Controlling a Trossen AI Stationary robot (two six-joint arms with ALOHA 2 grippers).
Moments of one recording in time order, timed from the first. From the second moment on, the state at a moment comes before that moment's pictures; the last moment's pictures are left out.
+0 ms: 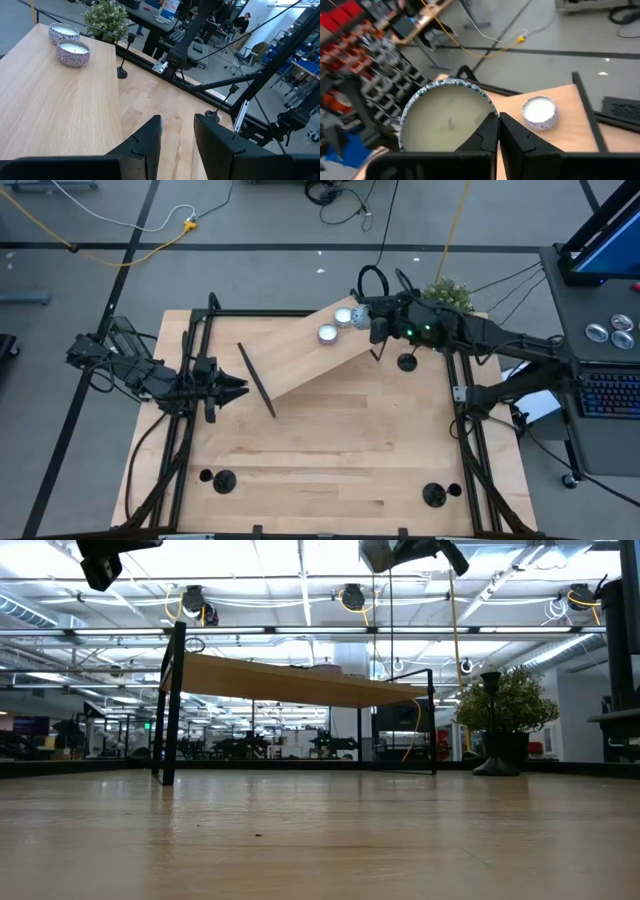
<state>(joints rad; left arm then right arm) -0.42 0.56 0.64 -0.29 -0.52 -0.57 -0.20 1.22 1.35 -0.56 0.44 0.74</state>
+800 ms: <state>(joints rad) -0.42 0.56 0.64 -0.29 -0.53 -0.56 -0.34 1.47 1.59 -1.01 0.24 0.73</state>
